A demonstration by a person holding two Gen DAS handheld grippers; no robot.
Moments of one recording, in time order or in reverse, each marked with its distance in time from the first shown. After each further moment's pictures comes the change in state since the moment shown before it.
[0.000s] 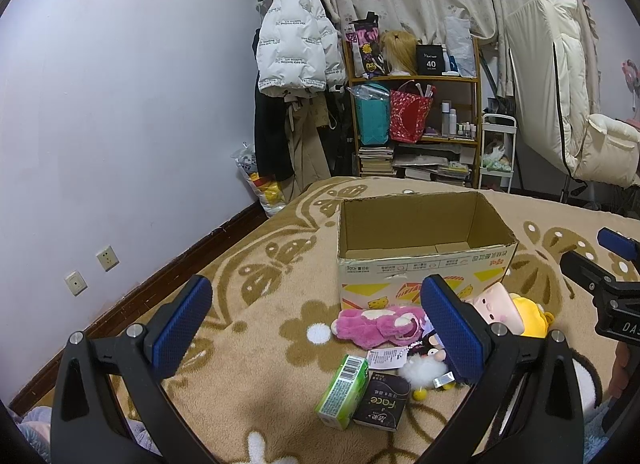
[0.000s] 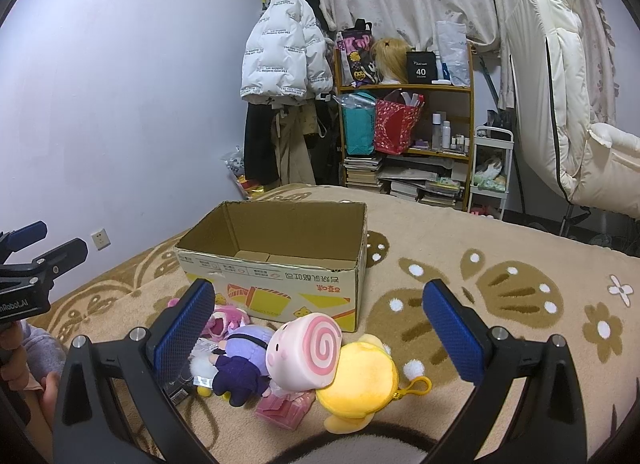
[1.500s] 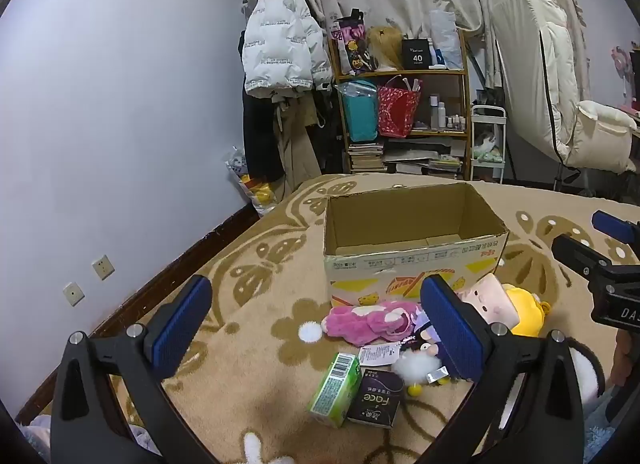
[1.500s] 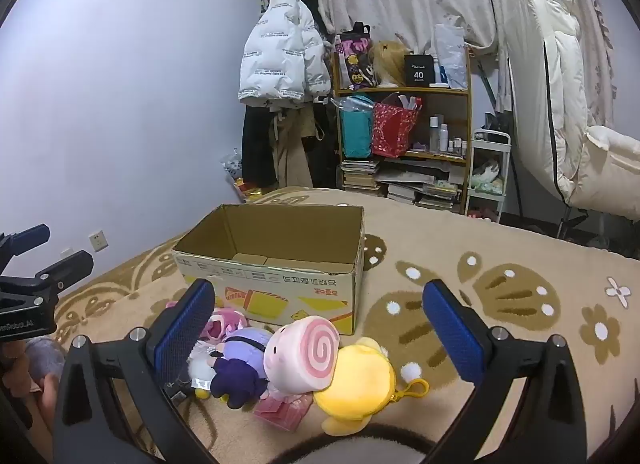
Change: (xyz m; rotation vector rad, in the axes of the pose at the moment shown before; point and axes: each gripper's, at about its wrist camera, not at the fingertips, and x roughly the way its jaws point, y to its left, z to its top) left arm -0.006 -0.011 0.003 0.062 -0.005 -0.011; right arm 0.001 0.000 -0.001 0.002 -0.010 0.002
